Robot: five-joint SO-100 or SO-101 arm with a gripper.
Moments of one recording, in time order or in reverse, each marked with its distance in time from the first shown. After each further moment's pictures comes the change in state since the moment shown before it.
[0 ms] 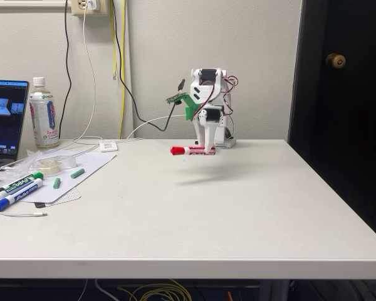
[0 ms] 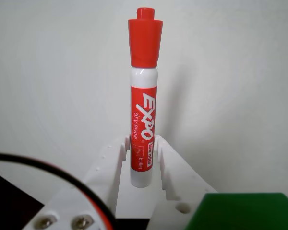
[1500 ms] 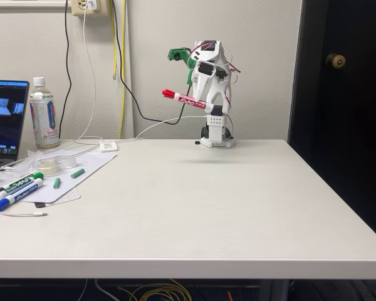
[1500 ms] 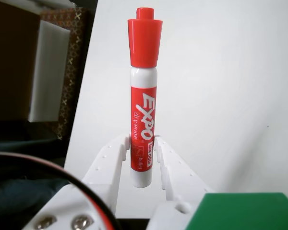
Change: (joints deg) arm 11.2 59.7 49.0 -13.8 1.3
